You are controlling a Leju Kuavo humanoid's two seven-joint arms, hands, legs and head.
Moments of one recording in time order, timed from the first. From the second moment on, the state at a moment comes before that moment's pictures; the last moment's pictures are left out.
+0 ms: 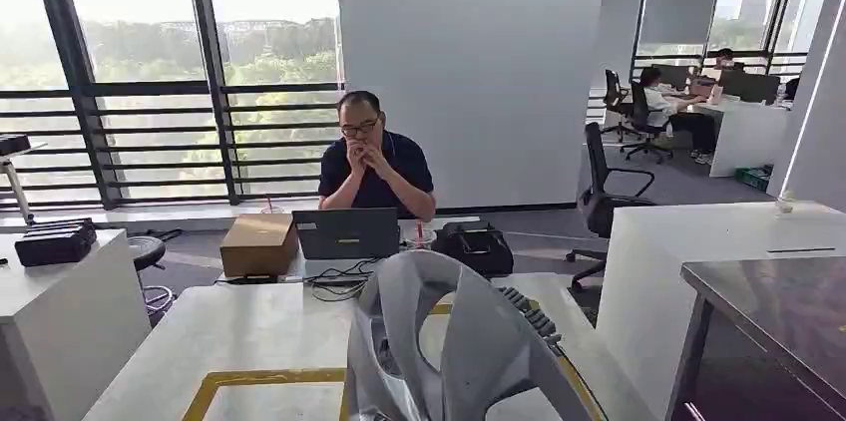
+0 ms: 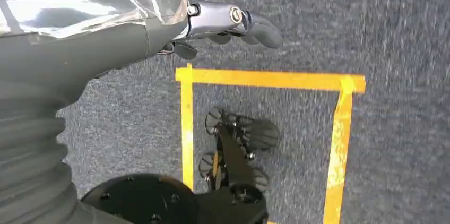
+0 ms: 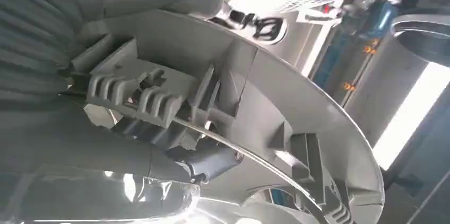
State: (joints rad) left arm 0.14 -0.26 0.86 -0.74 -0.64 -0.18 -0.08; right arm -0.03 -0.19 0.33 -2.11 -0.38 0.68 -0.35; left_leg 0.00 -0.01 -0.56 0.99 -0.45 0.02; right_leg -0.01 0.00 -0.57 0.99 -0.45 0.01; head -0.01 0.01
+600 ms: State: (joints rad) left arm 0.12 -0.26 0.90 -0.70 -0.65 -0.20 -0.09; right arm -0.02 -0.31 0.27 -2.14 -0.05 0.50 -0.43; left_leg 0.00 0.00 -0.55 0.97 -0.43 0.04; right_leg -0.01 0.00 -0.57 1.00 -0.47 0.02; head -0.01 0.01
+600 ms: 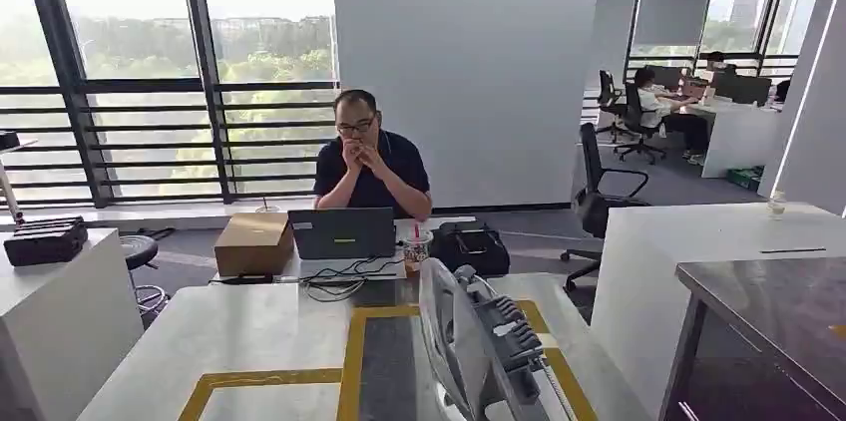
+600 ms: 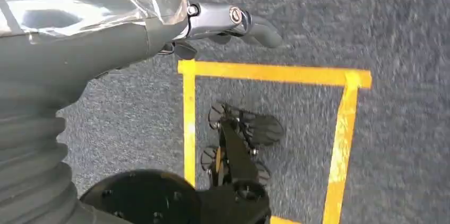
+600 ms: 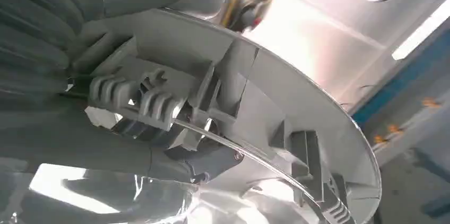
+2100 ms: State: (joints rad) left arm 0.11 -0.28 0.98 -0.67 -0.68 -0.23 -0.09; right arm -0.19 -0.64 0.29 -1.88 0.56 0.08 -0.19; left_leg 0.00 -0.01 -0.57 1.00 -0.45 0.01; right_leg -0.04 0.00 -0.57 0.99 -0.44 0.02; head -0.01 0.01
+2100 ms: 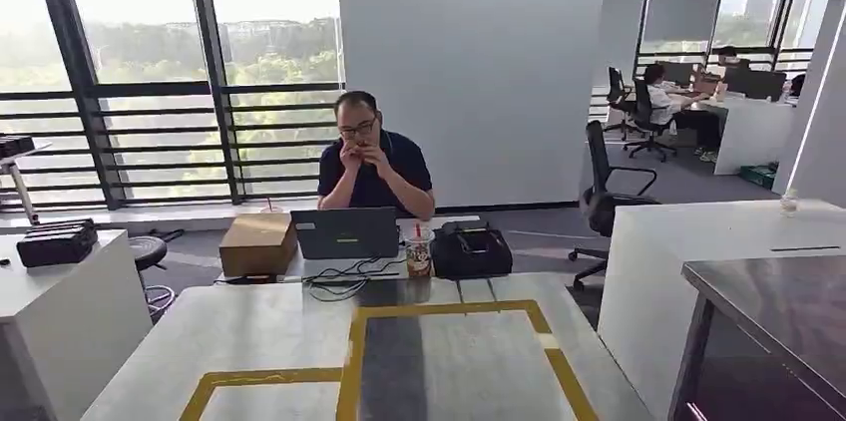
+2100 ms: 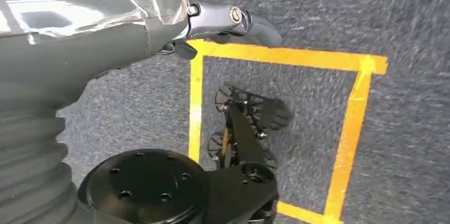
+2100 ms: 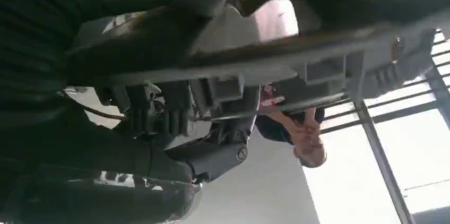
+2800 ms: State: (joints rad) left arm 0.02 -0.08 0.94 -0.22 -0.61 -0.06 -0.34; right arm -0.29 -0.65 0.19 -1.46 0.53 0.05 -0.08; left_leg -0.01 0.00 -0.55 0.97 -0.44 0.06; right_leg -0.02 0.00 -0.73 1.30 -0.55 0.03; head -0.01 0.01
